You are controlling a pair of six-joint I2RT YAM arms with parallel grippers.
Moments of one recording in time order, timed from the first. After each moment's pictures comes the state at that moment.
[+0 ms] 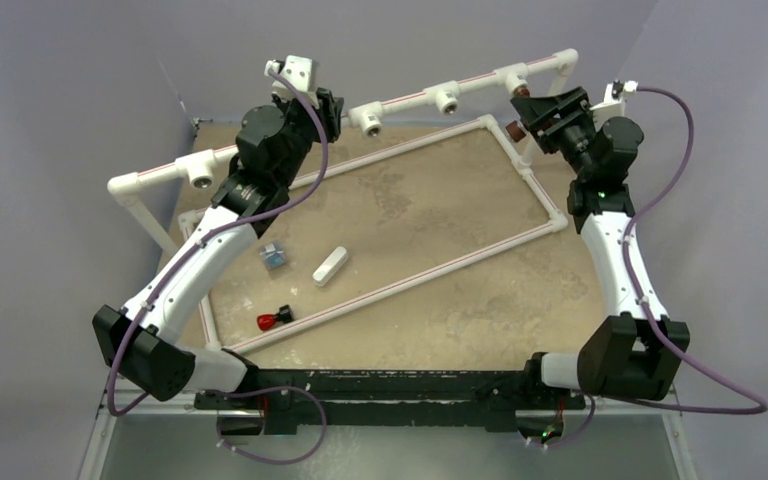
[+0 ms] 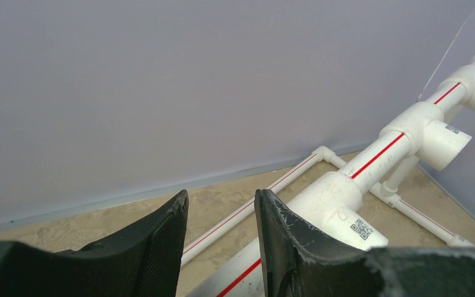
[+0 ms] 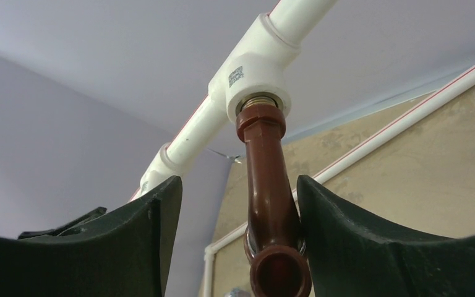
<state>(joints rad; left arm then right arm) -0.50 1.36 1.41 0.04 -0.18 -0.07 -0.11 1.33 1.18 0.21 -0.48 1.03</state>
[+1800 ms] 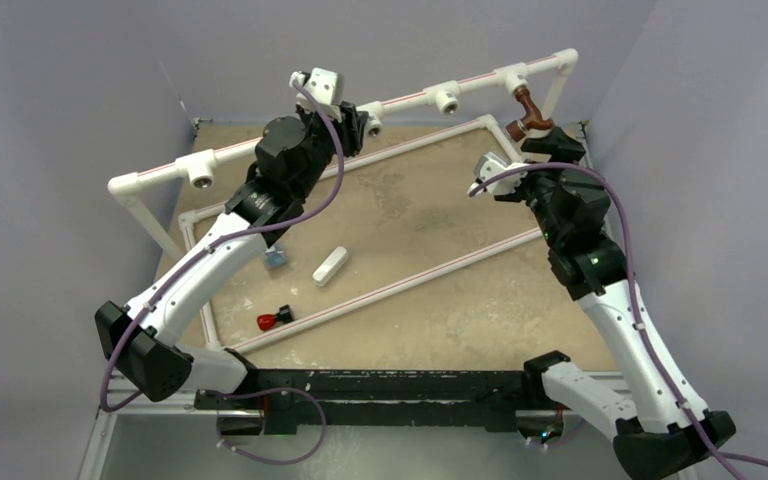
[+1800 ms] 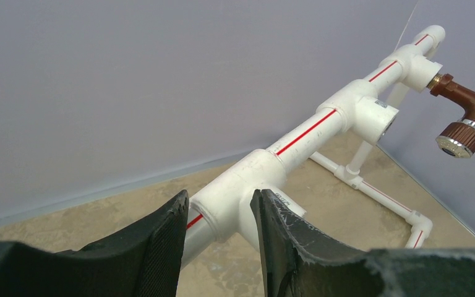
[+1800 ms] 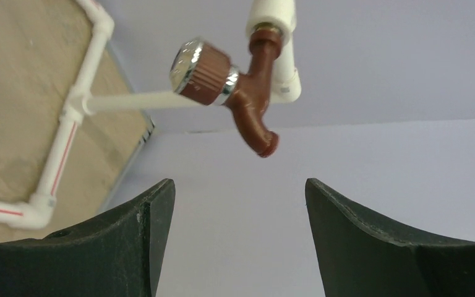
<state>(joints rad) -0.62 1.36 1.39 0.04 -0.21 -0.08 0.33 0.94 1.09 -0.26 0.20 -1.29</state>
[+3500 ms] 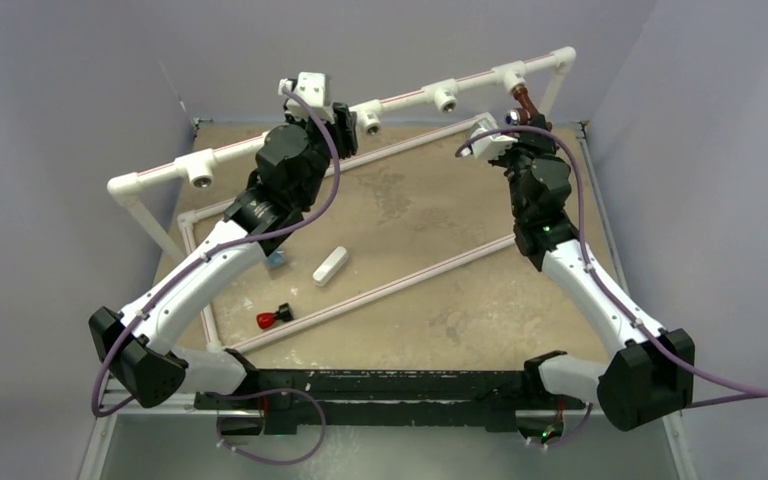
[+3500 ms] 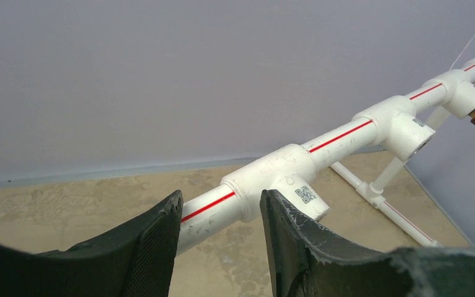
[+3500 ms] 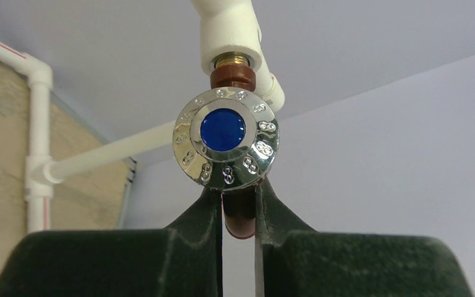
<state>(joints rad) -0.66 1.33 1.38 0.02 -0.45 -0.12 0.32 1.22 0.97 0.37 0.33 -1.27</state>
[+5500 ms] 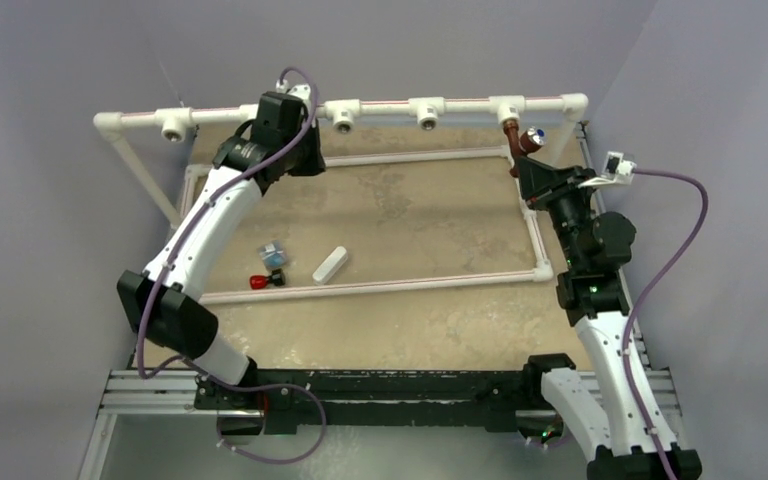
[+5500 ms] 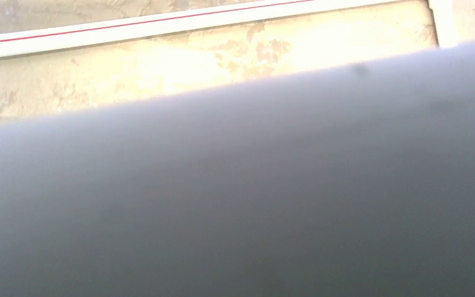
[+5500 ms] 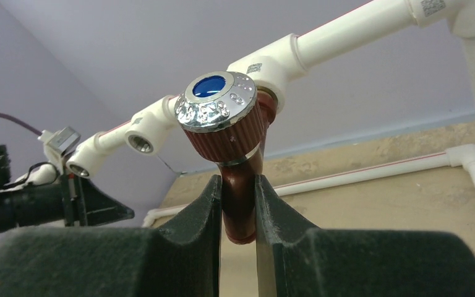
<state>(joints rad) -0.37 1.53 1.62 -0.75 -0.03 -0.34 0.07 0.79 0.77 0.26 -0.19 0.66</state>
